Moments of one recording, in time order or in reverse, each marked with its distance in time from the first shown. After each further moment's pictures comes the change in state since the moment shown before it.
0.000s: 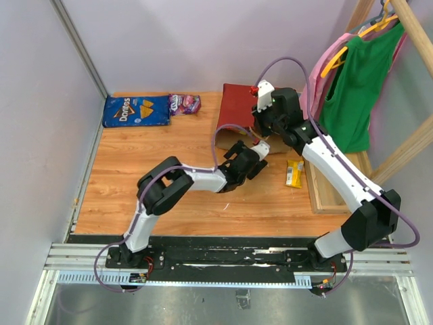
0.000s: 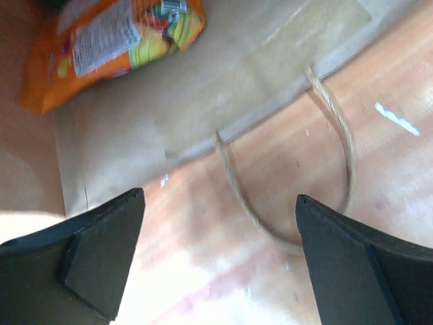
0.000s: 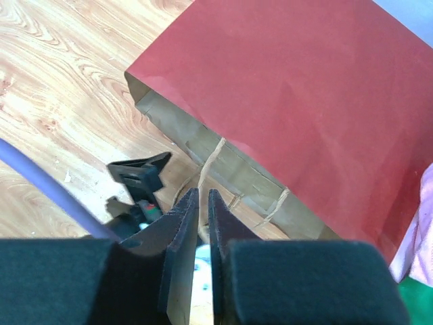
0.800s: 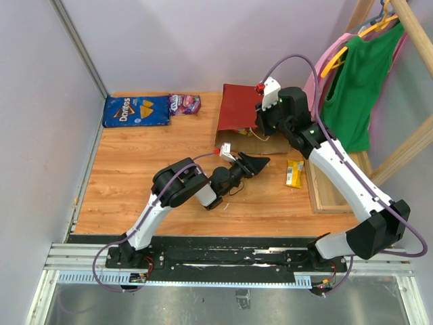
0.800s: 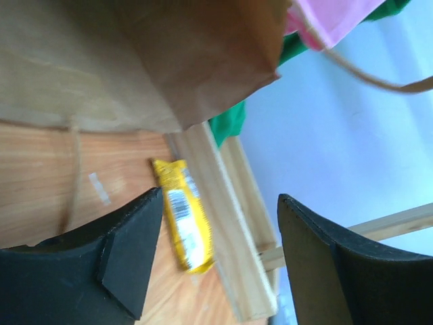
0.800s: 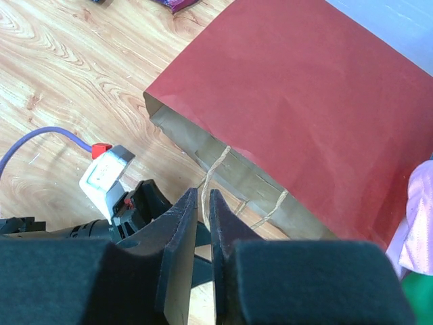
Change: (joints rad) left arm 0.055 0.150 -0.372 1.178 0.455 -1.308; right arm 0.000 -0.074 0.000 -0.004 -0.031 0.025
